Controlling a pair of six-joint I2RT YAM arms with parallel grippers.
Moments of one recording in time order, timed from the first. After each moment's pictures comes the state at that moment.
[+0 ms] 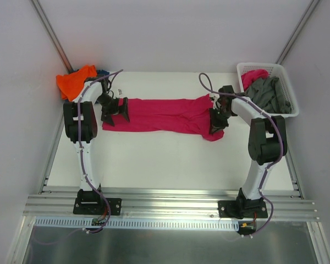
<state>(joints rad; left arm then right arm) 0.03 2.31 1.92 -1.17 0.44 0.01 0.19 1.92 1.41 -0.84 -0.26 0.07</state>
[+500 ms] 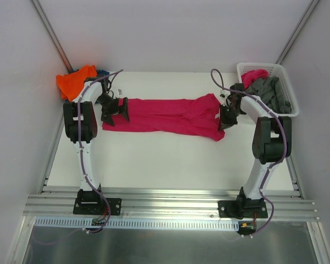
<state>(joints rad) 0.03 2.31 1.91 -1.17 0.44 0.01 0.10 1.92 1.43 -0.84 -0.25 0.04</state>
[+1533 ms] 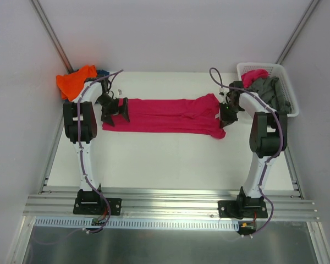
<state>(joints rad) 0.03 2.30 1.89 -1.15 0.43 0.01 0.07 2.03 1.54 -0.84 -0.19 -0.02</state>
